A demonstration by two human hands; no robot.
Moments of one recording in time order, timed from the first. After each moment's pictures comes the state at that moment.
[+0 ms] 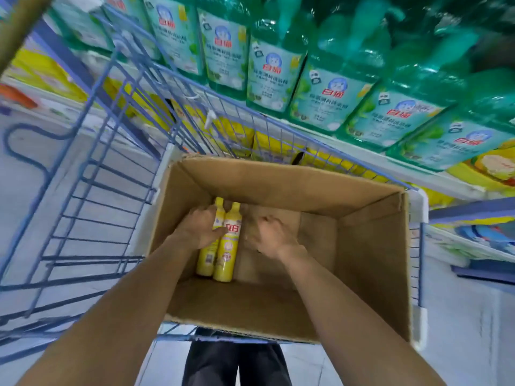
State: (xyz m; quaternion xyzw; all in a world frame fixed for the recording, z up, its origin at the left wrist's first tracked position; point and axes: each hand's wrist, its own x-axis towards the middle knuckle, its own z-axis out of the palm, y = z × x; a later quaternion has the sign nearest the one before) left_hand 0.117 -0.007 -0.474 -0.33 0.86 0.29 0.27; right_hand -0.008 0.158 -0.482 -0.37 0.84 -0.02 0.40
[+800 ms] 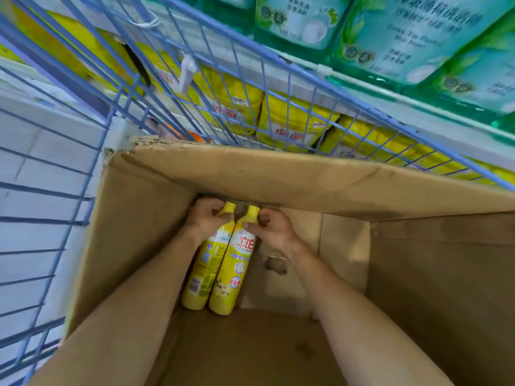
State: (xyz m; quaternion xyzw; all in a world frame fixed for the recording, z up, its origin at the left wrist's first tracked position) left_hand 0.084 -0.032 -0.670 -0.48 0.69 0.52 0.13; right_hand -0.026 0.125 -0.662 -0.09 0.79 -0.37 0.49
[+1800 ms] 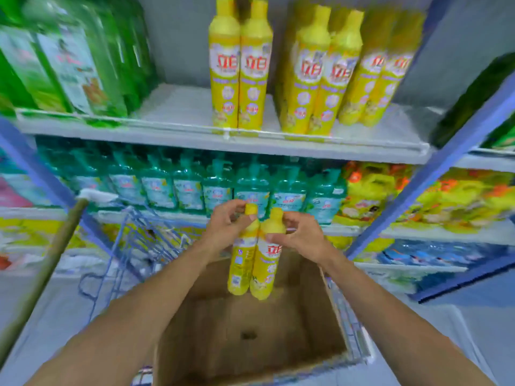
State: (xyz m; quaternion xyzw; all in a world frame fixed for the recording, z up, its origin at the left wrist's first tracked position) left_hand 0.019 0.040 -0.197 -0.16 0.74 0.65 -0.09; right_hand -0.064 0.243 -0.186 -0.25 0.78 -0.52 0.24
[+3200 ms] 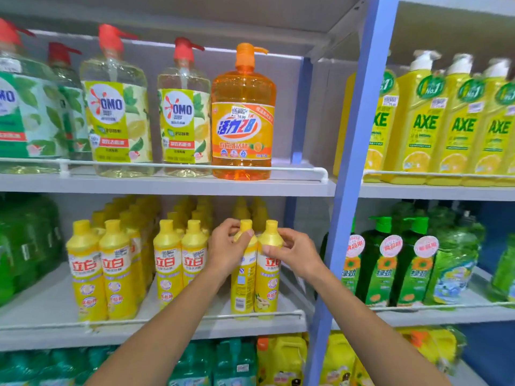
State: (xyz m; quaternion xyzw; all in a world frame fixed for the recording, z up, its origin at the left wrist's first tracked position) left_hand -0.283 0.217 0.071 -0.05 0.76 0.55 -0.34; right_hand -0.352 0.403 0.068 -0.31 0.74 -0.60 0.00
